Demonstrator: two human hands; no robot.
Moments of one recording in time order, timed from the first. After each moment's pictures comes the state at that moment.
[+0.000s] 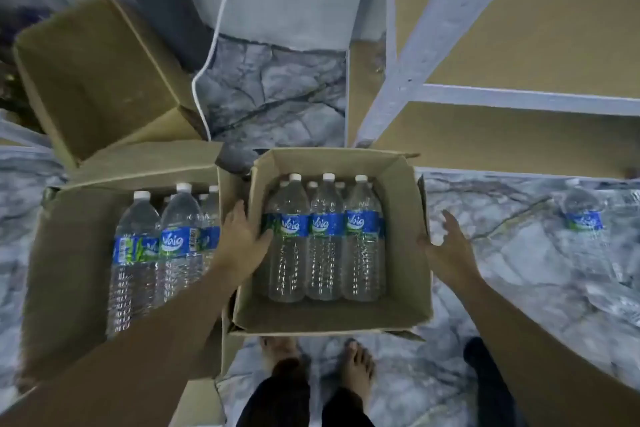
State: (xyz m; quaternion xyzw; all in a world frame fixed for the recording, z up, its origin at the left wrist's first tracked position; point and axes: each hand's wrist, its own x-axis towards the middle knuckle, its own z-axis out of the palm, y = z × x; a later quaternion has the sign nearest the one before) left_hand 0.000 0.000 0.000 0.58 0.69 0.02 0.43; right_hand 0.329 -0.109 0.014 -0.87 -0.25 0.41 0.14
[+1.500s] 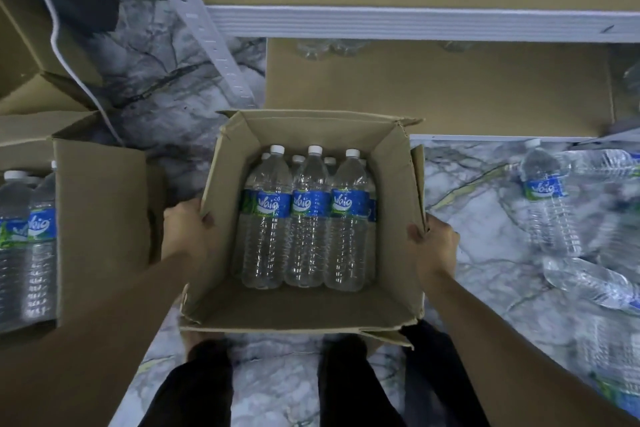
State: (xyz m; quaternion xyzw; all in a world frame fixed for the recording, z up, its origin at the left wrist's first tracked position) left_hand 0.182 -0.059 -0.003 0.61 0.73 -0.01 0.31; right_hand 0.501 -0.191 -0.034 -0.90 -0.23 0.32 0.16
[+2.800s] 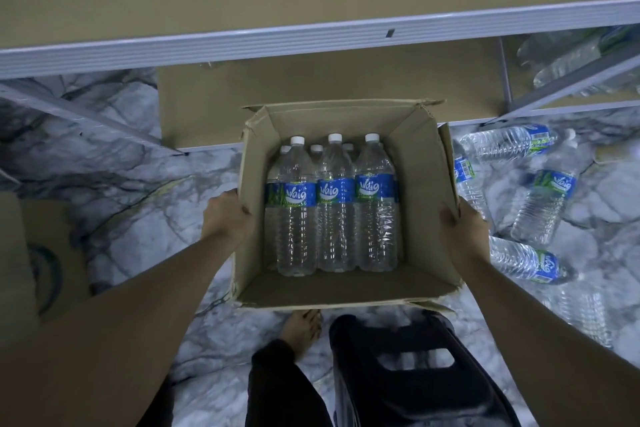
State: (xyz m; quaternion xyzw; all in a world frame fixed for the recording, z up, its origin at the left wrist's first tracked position) left_hand 0.426 -0.078 -0.042 0.65 0.68 -0.14 0.32; right_hand 0.736 -0.251 -0.011 -0.93 -0.19 0.30 0.12
